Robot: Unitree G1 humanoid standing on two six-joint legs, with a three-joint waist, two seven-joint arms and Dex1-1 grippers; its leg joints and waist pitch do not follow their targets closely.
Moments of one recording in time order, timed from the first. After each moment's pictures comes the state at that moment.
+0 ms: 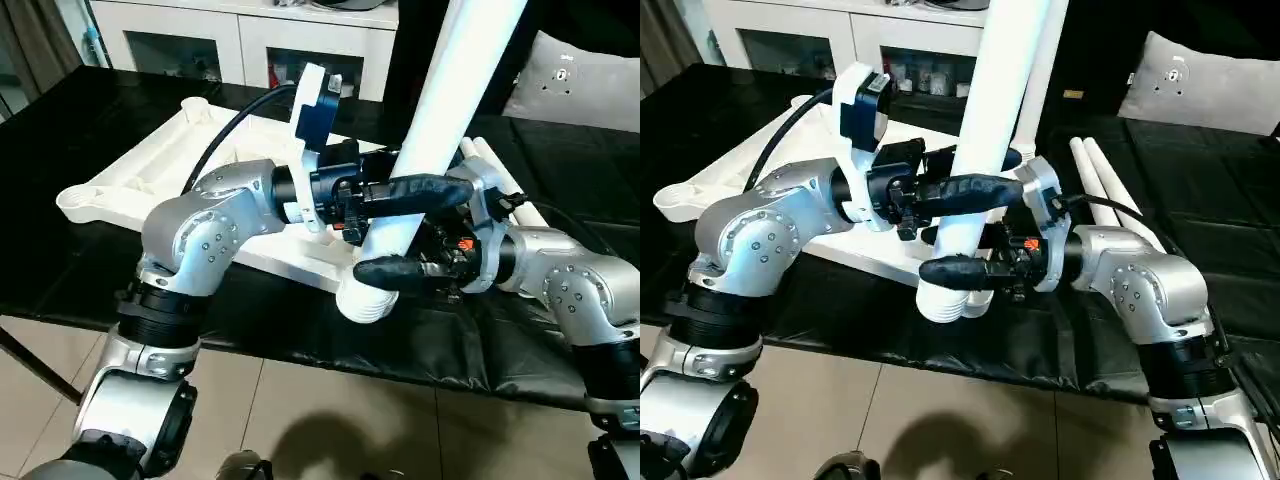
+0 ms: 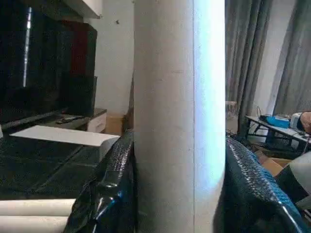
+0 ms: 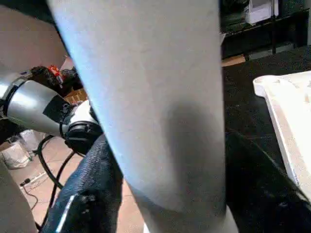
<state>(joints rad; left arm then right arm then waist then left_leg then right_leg) -0.79 0.20 -0.11 0.01 -0.72 0.65 -1.05 -0.54 -0.49 0.09 0.02 0.73 0.71 1.29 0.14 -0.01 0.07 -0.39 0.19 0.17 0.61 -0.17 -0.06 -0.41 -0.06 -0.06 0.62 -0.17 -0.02</state>
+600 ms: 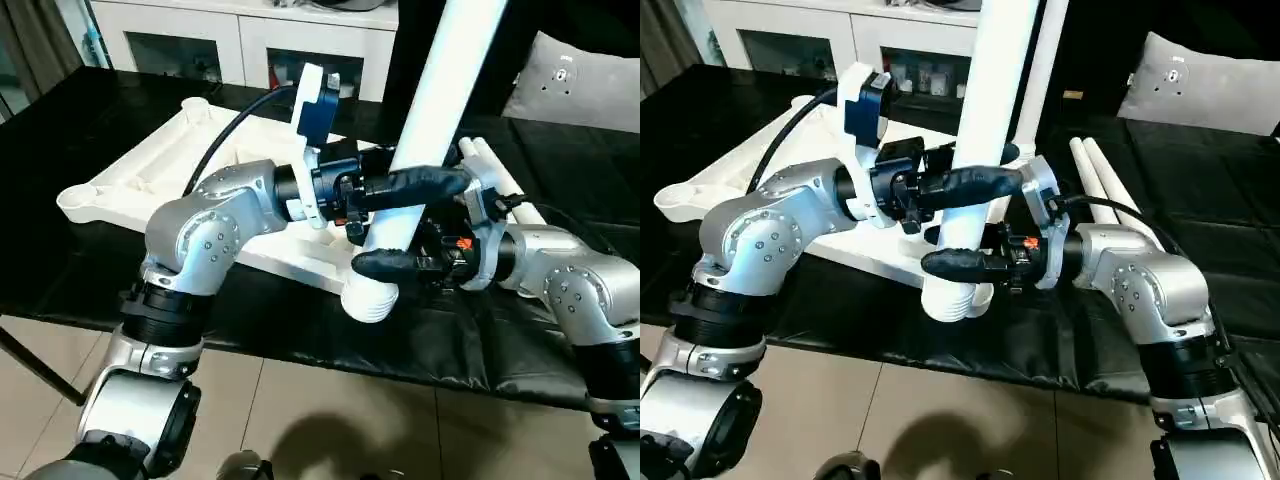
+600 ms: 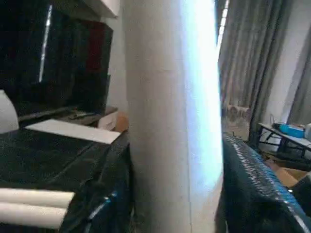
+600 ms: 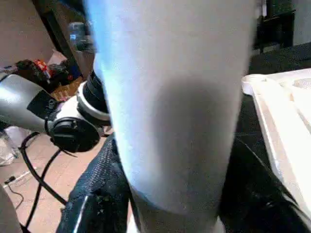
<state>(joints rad) -0.78 0.17 -0.09 0.02 -0.72 0.68 -0.98 -0.53 -0.47 0.09 0.01 0.70 0.69 1.26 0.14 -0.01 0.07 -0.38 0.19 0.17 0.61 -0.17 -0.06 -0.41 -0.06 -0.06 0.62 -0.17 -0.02</state>
